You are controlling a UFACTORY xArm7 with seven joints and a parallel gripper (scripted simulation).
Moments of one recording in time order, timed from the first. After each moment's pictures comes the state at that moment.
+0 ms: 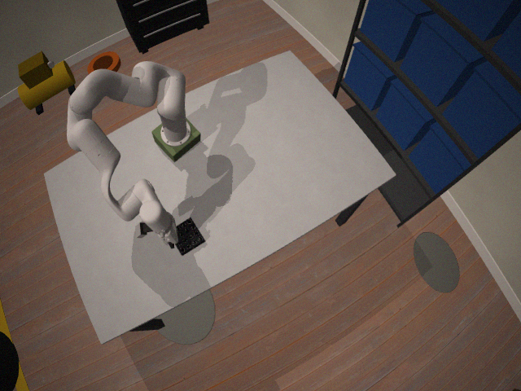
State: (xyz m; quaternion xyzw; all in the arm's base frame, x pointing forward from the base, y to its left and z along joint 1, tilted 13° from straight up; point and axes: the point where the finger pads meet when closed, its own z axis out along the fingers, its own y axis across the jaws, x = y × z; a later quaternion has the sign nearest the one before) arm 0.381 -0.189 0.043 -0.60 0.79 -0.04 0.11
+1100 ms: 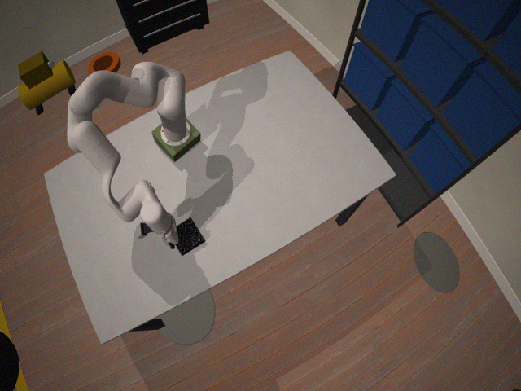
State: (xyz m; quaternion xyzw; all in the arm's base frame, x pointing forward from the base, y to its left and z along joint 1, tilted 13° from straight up) arm 0.382 -0.189 0.037 -0.60 0.79 -0.04 0.11
